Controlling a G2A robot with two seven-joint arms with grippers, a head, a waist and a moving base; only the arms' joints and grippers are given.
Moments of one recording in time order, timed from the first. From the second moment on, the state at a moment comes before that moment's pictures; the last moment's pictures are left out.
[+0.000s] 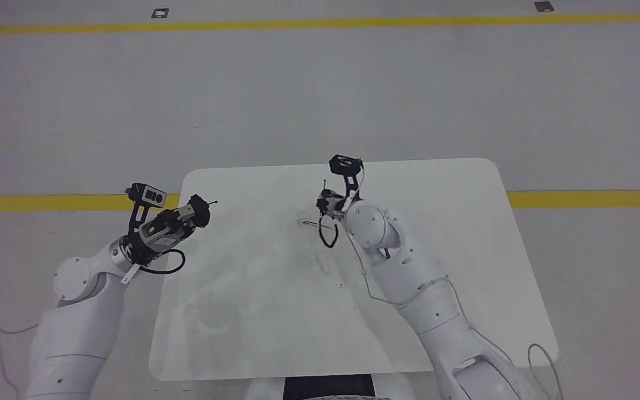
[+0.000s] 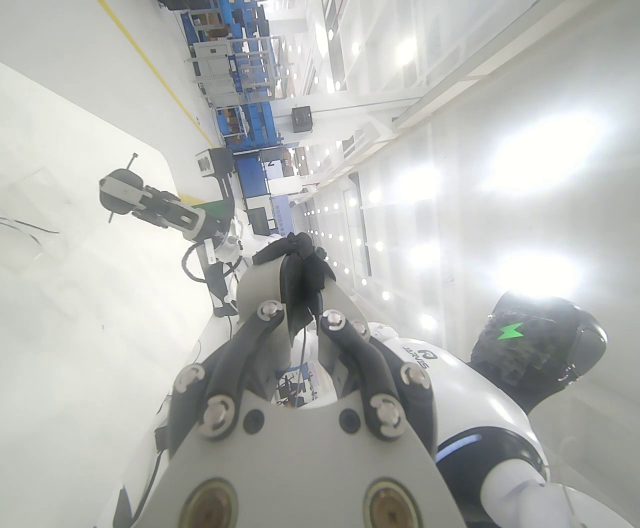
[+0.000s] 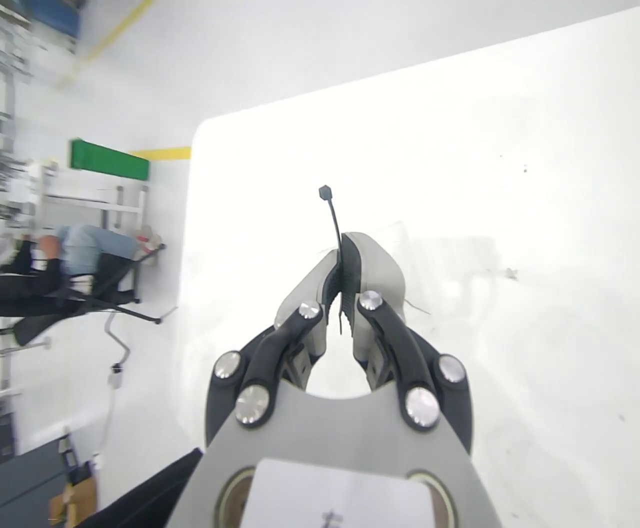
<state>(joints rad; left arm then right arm) 1.50 -1.02 -1.64 -1.42 -0.81 -0.34 -1.22 -1.12 -1.60 1.15 -1.29 -0.85 0.20 0.68</state>
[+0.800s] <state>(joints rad) 1.50 -1.02 -1.64 -1.42 -0.81 -0.34 -1.22 -1.19 -1.61 1.19 -1.35 -0.57 0.16 0.50</state>
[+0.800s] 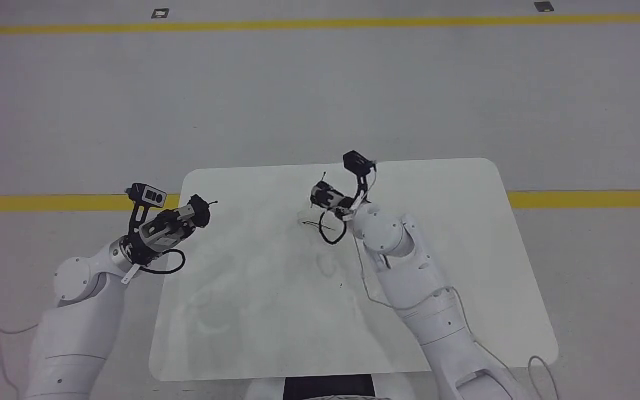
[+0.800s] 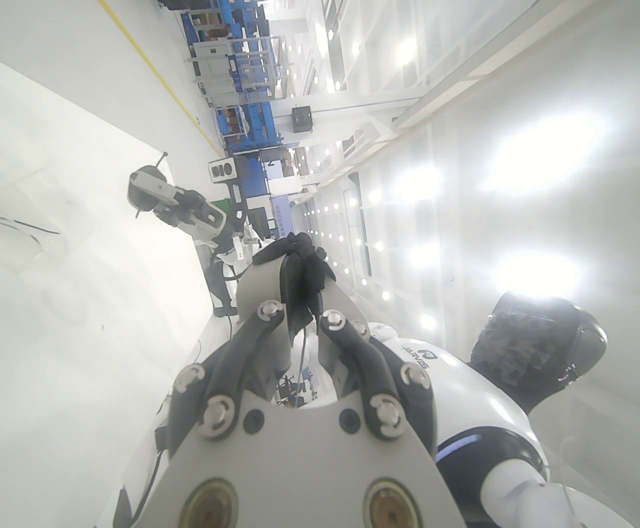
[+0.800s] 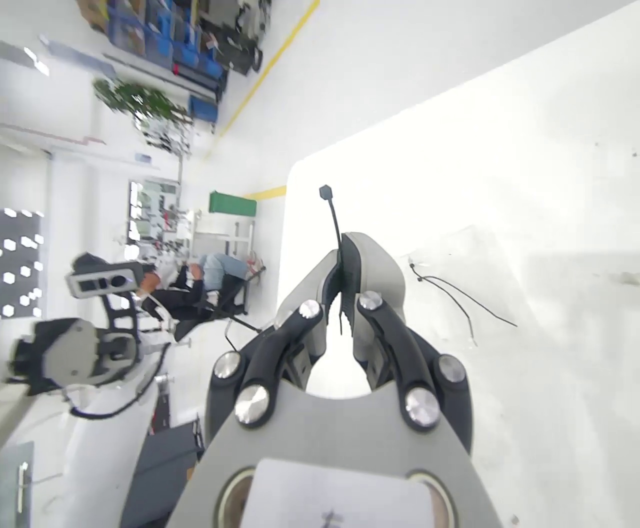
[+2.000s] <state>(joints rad) 1.47 -1.04 -1.56 -1.43 -0.69 -0.34 -1.07 -1.18 -1.67 0.99 -1.37 -0.54 0.05 0.00</state>
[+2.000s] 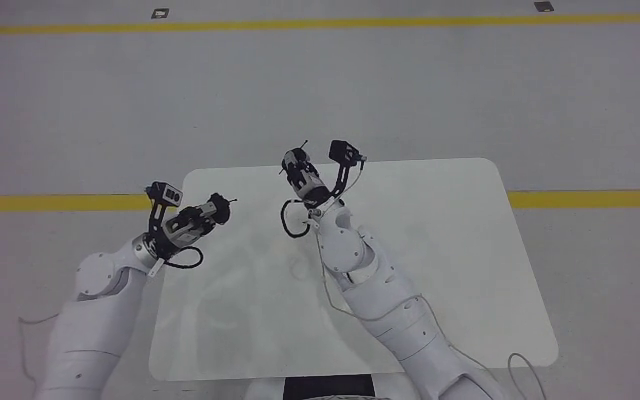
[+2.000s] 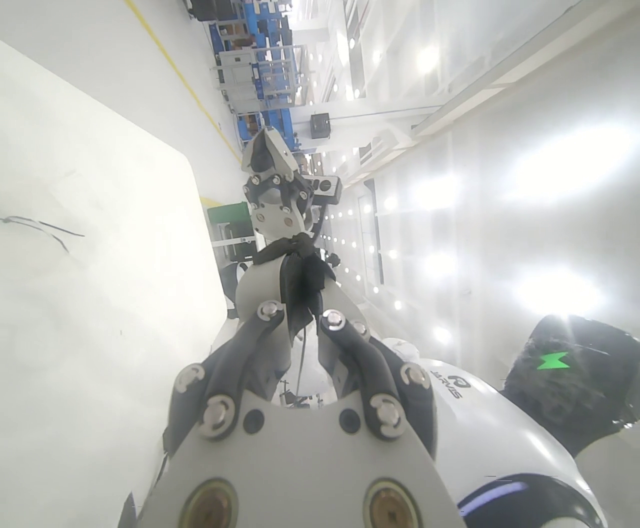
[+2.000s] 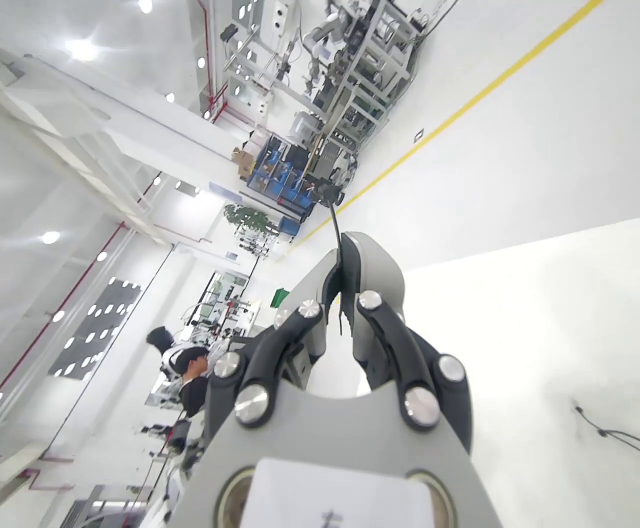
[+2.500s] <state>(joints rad) 1.47 -1.05 -1.55 -1.44 -0.63 -0.33 -1.05 -1.19 -1.67 0.97 -1.39 -0.54 0.02 0.02</state>
